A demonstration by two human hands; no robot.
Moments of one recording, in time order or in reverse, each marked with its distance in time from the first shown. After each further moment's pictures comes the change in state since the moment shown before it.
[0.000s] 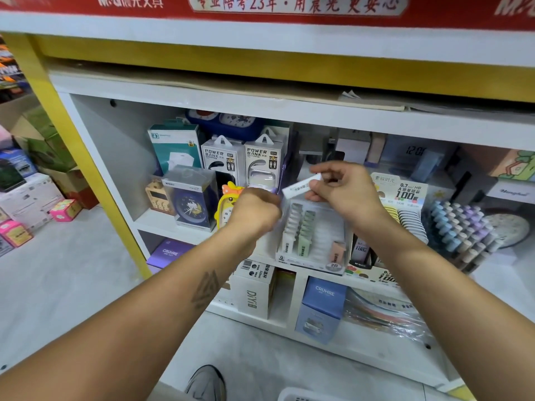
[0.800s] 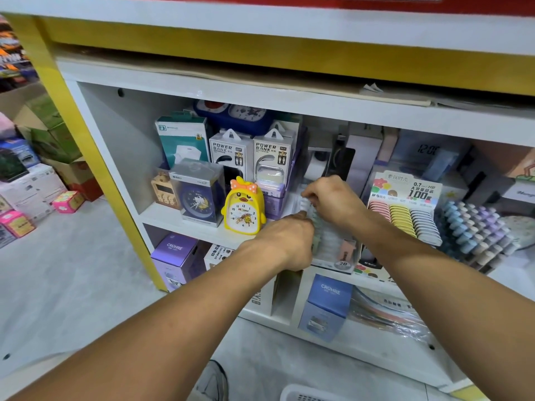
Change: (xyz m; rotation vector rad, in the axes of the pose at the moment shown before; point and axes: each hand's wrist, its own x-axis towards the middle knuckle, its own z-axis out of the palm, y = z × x) left_hand -0.009 -0.014 0.025 1.159 -0.429 0.430; right_hand 0.038 0.038 0.025 -1.085 -0.274 -0.271
